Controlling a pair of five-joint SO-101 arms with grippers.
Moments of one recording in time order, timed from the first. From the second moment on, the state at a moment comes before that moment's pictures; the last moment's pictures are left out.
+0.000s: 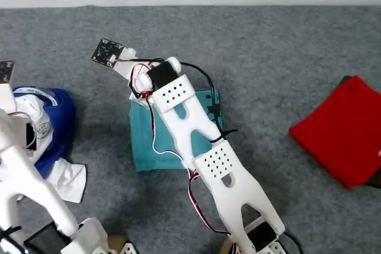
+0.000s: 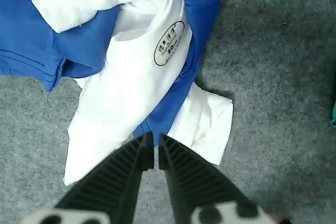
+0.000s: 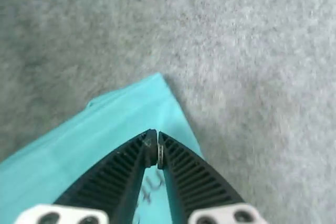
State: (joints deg) left arm -41.8 -17.4 11.9 97.3 -20.9; right arm -38.4 68.5 -93.6 96.2 30.0
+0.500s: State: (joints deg) left arm -41.8 -17.4 11.9 97.3 -20.9; right arm -33.7 45.2 -68.4 100.6 15.8
